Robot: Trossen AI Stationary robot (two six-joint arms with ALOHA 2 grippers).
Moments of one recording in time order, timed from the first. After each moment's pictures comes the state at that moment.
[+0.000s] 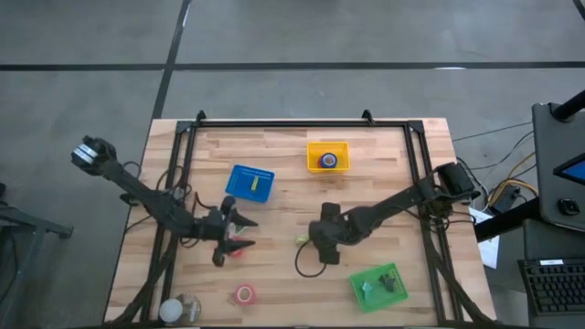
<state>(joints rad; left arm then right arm) -0.60 1.04 0.38 0.72 -0.51 -0.21 0.31 1.85 1.12 -0.43 0.24 0.36</state>
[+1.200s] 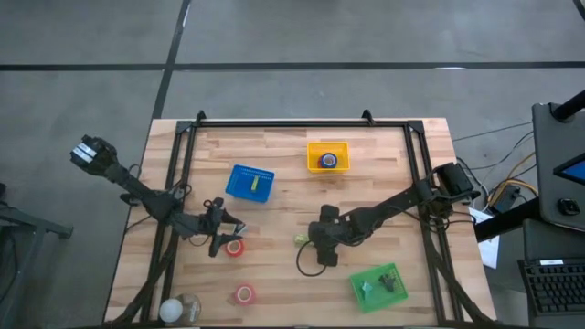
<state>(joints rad) -0.60 1.01 0.01 0.58 -0.51 -0.48 0.31 1.87 1.05 -0.27 0.21 0.39</state>
